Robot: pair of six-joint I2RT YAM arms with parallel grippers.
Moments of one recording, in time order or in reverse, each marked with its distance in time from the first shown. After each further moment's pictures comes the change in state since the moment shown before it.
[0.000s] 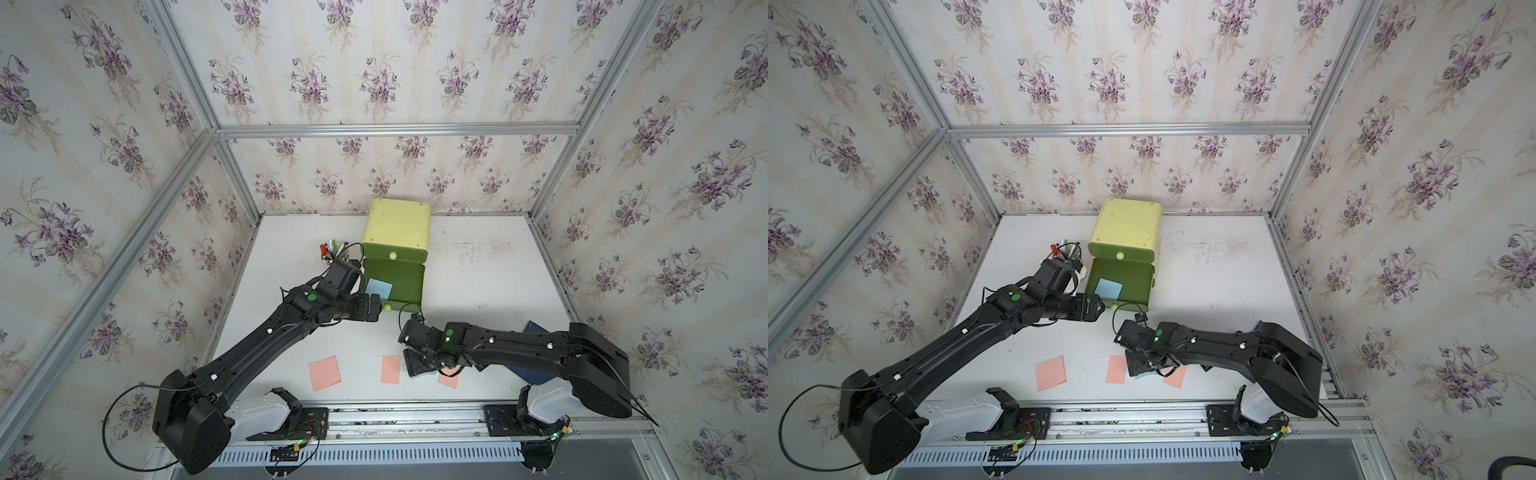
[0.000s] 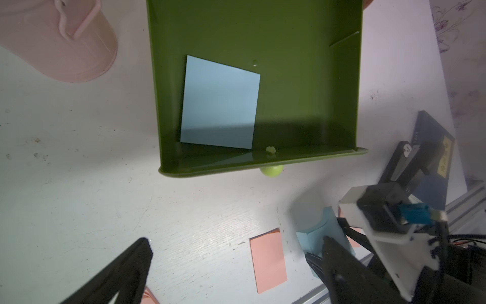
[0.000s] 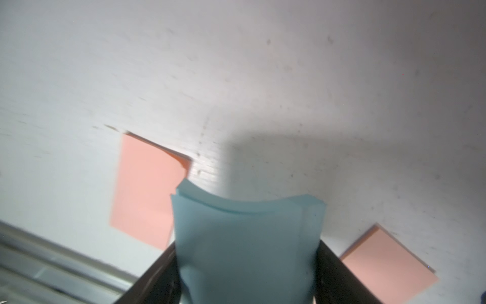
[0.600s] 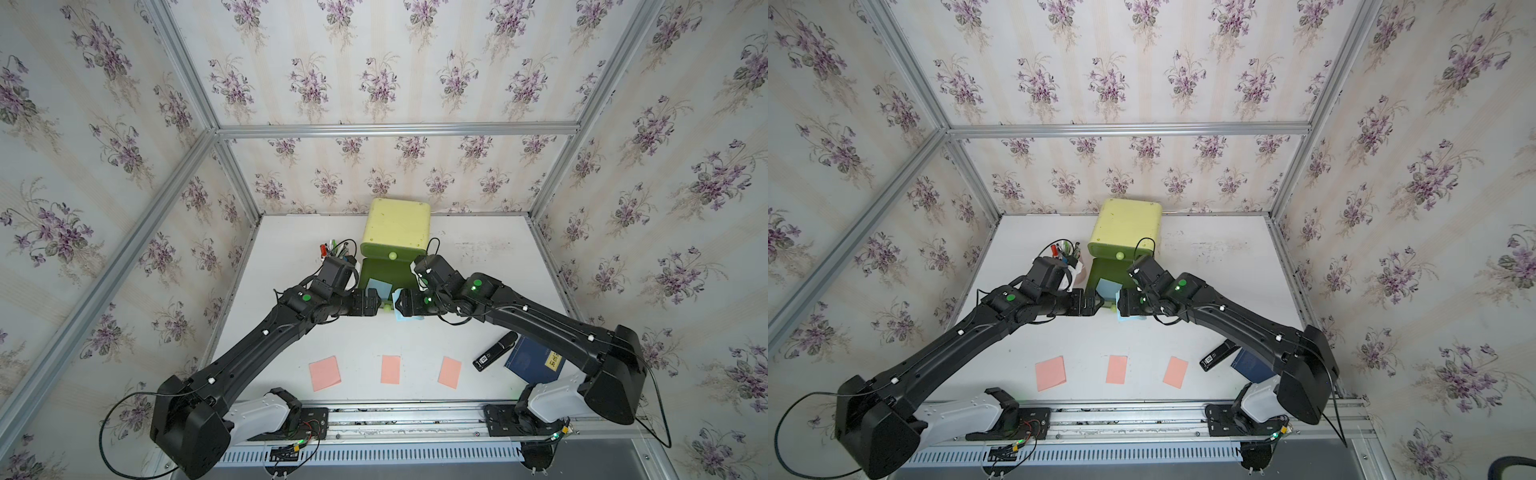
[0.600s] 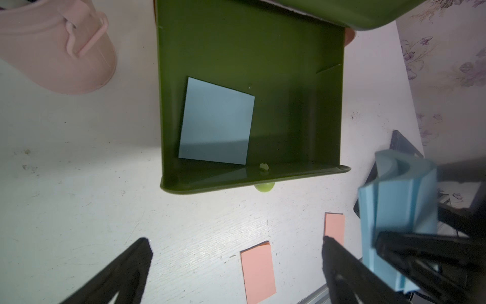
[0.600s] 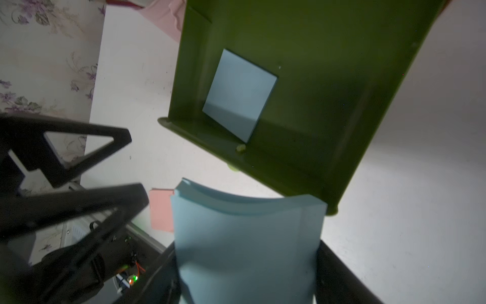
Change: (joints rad) left arm 0.038 -0.006 -0.017 0.053 0.038 -0.018; right arm -0.240 0.021 0.390 -0.068 -0.112 -0.150
